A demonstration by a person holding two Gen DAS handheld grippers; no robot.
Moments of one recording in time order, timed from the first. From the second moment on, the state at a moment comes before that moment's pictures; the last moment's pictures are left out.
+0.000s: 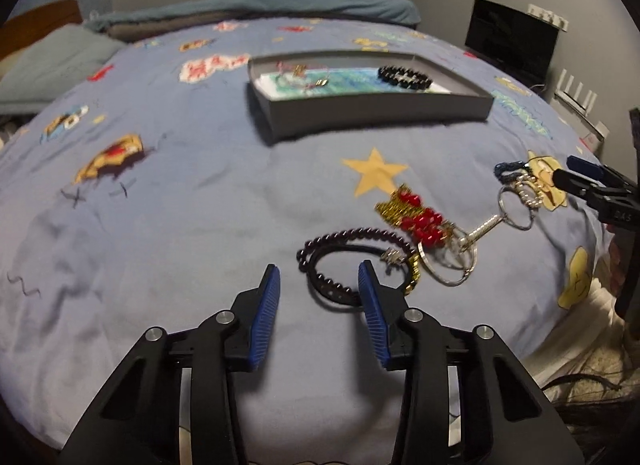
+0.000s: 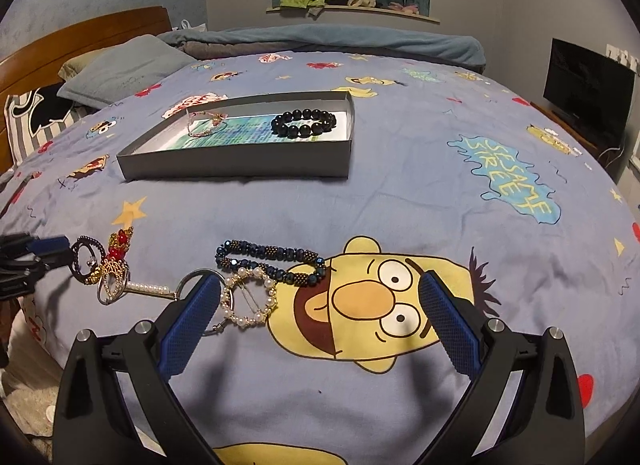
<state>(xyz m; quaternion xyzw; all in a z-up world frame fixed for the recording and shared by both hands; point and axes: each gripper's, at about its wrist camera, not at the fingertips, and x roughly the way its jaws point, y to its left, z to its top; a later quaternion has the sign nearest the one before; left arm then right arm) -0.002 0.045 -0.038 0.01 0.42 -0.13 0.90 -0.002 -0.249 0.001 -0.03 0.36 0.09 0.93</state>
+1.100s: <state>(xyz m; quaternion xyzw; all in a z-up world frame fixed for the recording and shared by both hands) -0.002 0.044 -0.021 0.03 0.38 -0.11 0.92 0.041 -0.251 -0.025 0.00 0.41 0.10 0.90</state>
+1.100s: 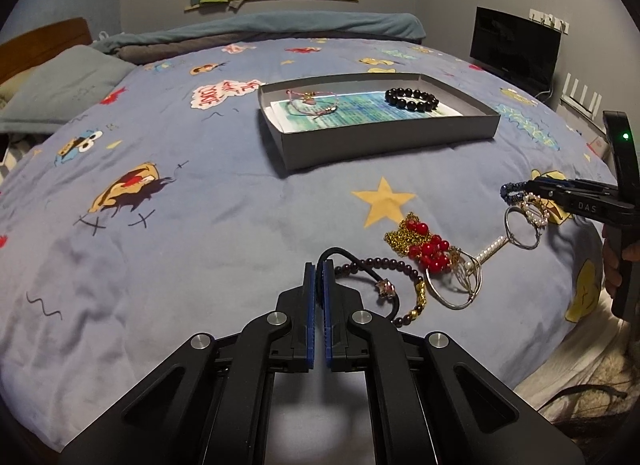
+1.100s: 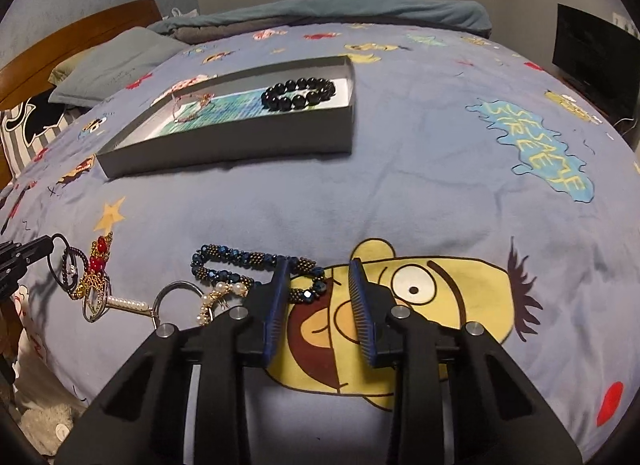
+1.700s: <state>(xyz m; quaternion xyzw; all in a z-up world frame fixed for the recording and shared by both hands) -0.003 0.046 0.007 0.04 0.34 -0.12 0.93 0.032 -0.252 0.015 0.02 0.36 0.13 0.92</state>
